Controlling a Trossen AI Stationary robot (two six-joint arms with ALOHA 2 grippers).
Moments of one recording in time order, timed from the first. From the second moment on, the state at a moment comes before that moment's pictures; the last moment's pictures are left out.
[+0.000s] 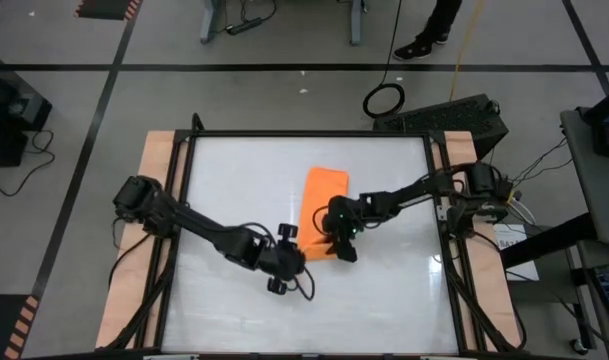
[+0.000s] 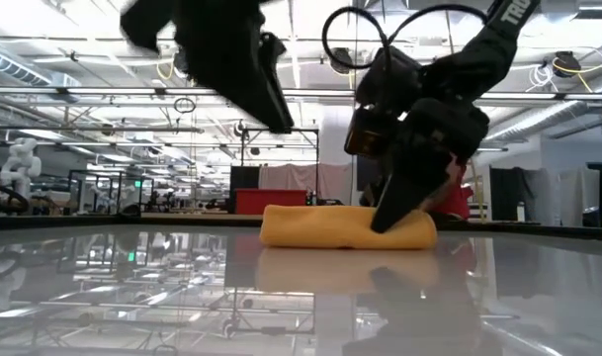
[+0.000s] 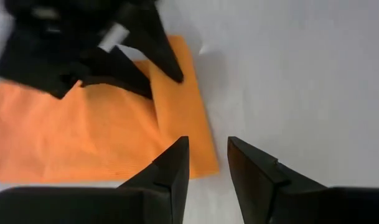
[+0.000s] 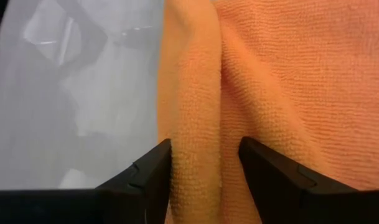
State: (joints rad) left arm -0.37 1.78 1.27 -0.48 -0.33 0.02; right arm -0.04 1.83 0.80 0.02 -0.40 0.12
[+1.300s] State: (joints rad) left arm -0.20 2.01 1.24 -0.32 -0.10 0.07; right arm -0.10 1.69 0.80 -0.14 -0.45 0.17
